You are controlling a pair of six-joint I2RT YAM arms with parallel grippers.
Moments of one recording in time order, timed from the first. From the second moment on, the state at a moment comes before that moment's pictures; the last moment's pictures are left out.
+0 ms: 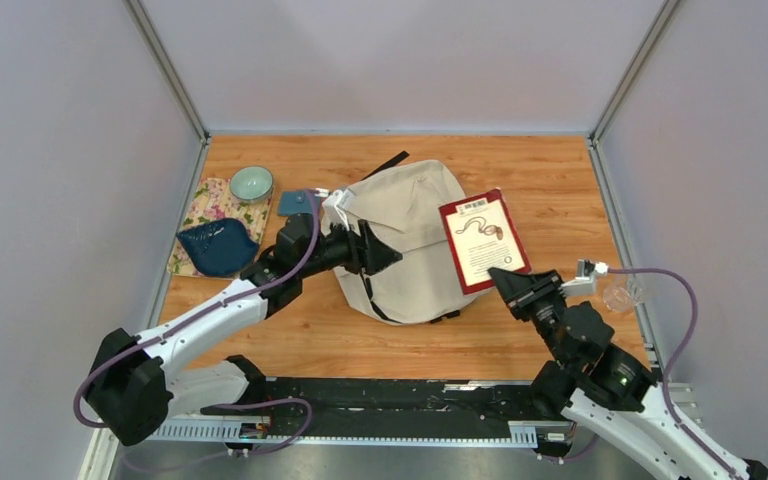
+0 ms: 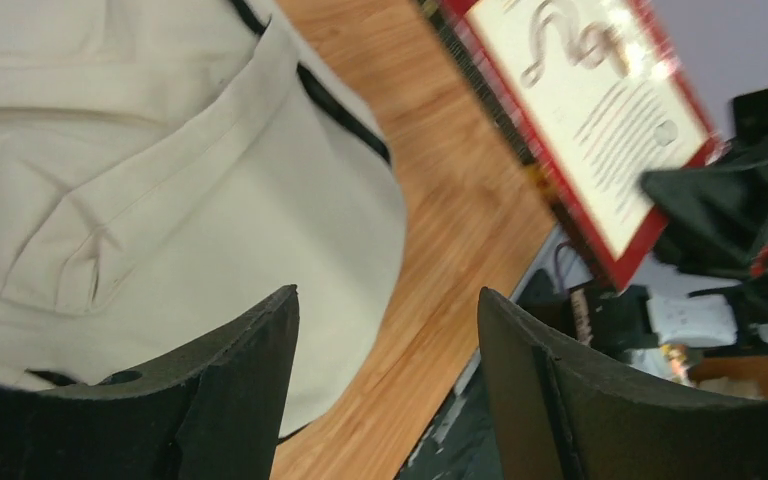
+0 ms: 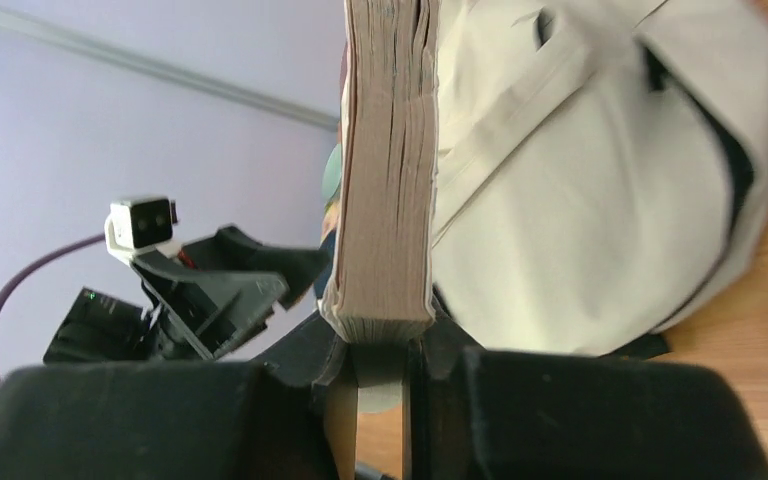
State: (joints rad) left arm -0.66 1.12 0.69 0.24 0.36 -0.71; right arm 0.87 0.21 0.43 -0.34 0.47 1.19
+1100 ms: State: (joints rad) left arm -1.15 1.81 1.24 -0.35 -0.02 -0.05; right arm 0.87 0.09 0.72 -1.01 0.75 1.17
